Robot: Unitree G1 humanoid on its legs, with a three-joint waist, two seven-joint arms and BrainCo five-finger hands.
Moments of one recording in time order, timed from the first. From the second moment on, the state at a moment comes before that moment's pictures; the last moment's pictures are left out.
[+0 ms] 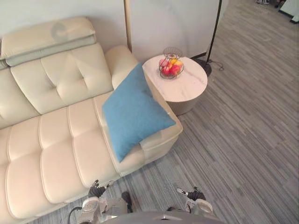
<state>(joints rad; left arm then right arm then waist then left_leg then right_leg) 0.05 0.02 0.19 1.01 -0.05 -0.07 0.10 0.03 -0.01 -0.31 0.98 0.03 -0.04 -0.15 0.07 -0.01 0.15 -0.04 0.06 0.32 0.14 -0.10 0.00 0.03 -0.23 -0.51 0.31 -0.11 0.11</state>
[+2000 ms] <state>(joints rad) -0.68 0.19 -0.08 0.96 -0.25 -0.08 0.19 -0.80 -0.31 0.12 0.54 0.13 -0.08 -0.23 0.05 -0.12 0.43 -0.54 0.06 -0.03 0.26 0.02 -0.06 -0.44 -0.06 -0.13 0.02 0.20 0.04</state>
